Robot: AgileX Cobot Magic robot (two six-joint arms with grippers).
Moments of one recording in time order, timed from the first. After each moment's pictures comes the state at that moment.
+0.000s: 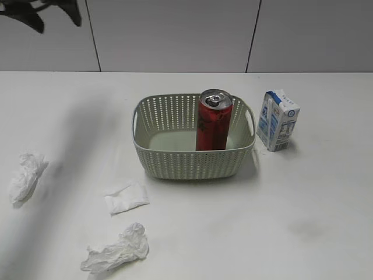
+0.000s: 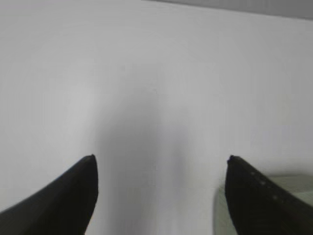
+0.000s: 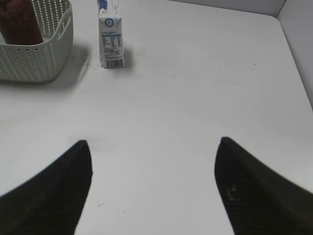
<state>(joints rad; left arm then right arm) -0.17 2.11 -2.12 -0.20 1.21 -0.09 0.16 0.00 -0.41 0.00 0.95 -0.03</state>
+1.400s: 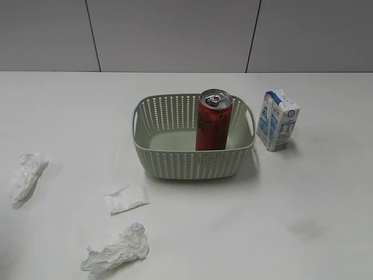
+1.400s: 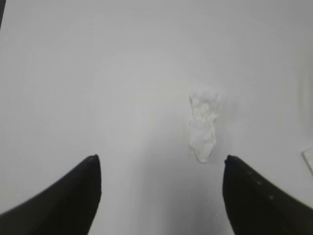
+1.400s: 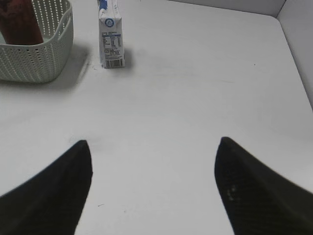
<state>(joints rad) 0.04 1.09 -0.97 -0.08 1.03 0.09 0.16 0.00 -0.41 0.00 0.95 -0.03</state>
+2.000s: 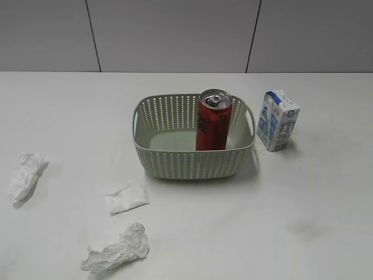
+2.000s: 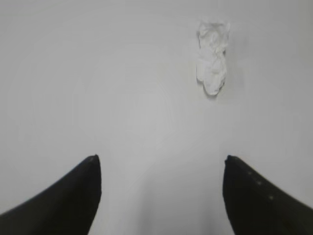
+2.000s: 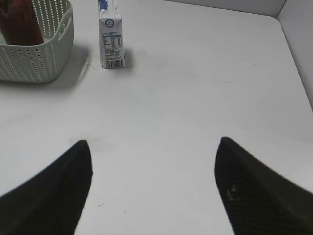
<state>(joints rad) 0.04 0.56 -0.54 -0.06 0.96 0.09 0.16 0.00 -0.41 0.00 0.95 -0.03</state>
